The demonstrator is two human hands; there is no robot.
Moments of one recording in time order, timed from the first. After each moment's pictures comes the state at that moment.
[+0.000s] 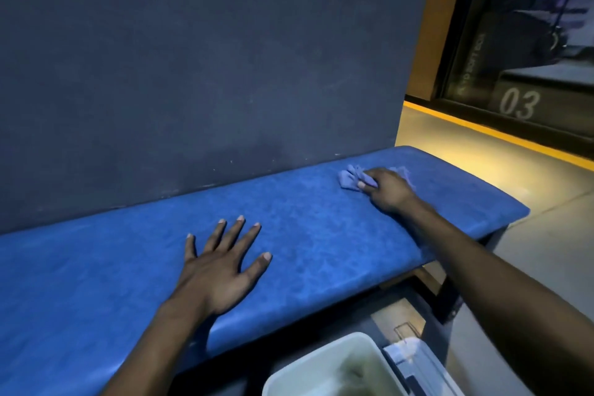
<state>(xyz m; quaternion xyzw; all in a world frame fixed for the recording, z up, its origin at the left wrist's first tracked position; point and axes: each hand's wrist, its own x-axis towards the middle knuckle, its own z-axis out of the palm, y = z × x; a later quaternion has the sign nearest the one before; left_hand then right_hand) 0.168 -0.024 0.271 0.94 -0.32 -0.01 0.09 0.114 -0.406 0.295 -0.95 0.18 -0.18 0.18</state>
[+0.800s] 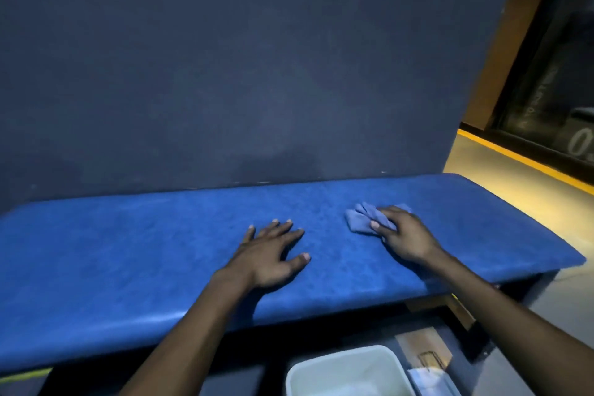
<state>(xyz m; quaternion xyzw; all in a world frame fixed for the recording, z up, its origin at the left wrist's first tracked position) 0.159 -0.001 0.294 0.92 -0.35 -0.06 0.14 0.086 -0.313 0.291 -0.95 0.08 -0.17 0.25</state>
